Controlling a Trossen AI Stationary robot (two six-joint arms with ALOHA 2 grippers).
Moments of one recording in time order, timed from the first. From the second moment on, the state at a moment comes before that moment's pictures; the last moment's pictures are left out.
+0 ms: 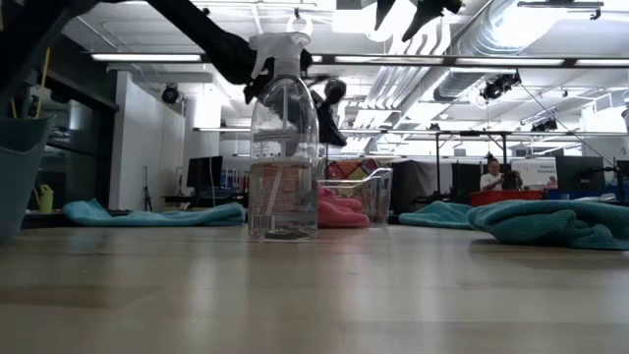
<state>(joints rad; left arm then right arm) 0.53 1.96 1.42 0.05 0.10 -0.63 -0.27 1.59 1.97 -1.23 0.54 0.66</state>
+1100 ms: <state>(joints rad) 0.56 2.07 1.48 -0.53 -0.03 -0.50 -0.21 1.59 1.97 -1.23 0.50 0.75</state>
